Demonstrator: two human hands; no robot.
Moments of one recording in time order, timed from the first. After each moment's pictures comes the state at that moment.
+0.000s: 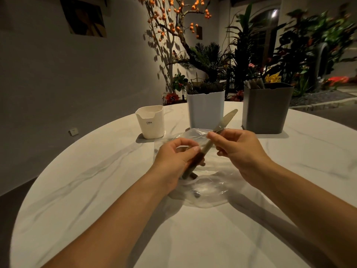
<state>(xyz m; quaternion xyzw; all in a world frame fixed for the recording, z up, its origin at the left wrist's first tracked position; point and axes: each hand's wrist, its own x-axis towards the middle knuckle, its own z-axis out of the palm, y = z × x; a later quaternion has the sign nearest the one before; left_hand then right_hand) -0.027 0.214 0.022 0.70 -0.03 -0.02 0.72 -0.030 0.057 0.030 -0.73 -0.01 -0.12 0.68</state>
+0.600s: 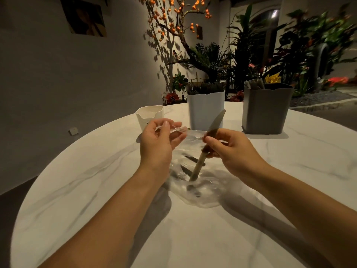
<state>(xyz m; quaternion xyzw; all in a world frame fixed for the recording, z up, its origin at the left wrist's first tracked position) -0.022 0.220 0.040 0.58 -0.04 0.19 0.79 -0.037 0.065 0.032 -0.79 -0.08 -0.11 0.60</state>
